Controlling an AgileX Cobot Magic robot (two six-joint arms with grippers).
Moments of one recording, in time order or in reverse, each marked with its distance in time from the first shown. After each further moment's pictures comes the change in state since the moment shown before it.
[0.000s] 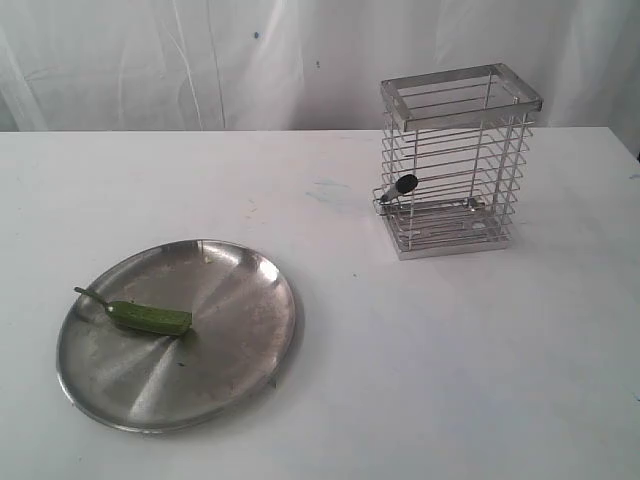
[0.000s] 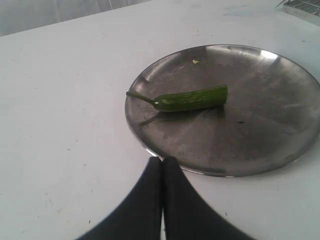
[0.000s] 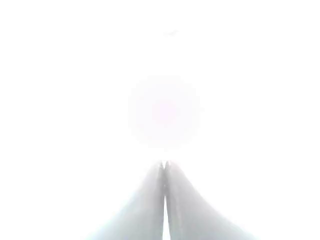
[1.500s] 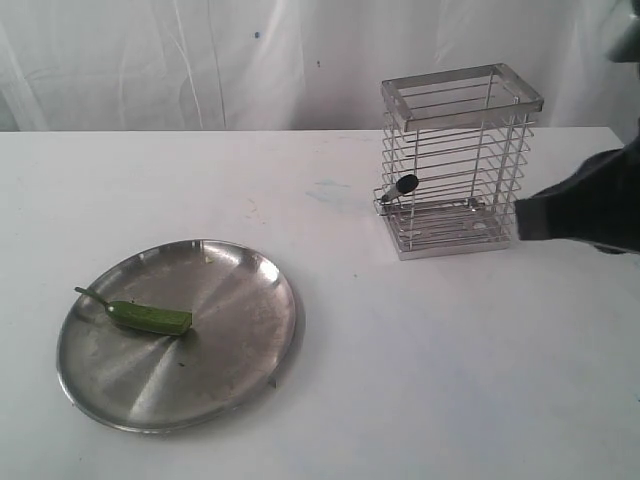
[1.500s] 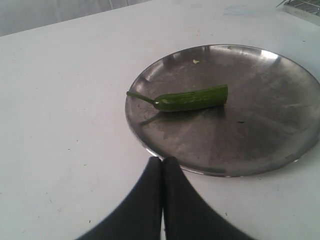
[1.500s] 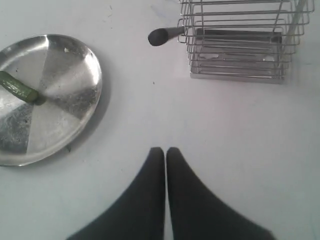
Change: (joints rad) left arm 0.000 0.000 0.000 0.000 0.000 0.000; right arm 0.237 0.935 -0.859 -0.033 0.558 -0.039
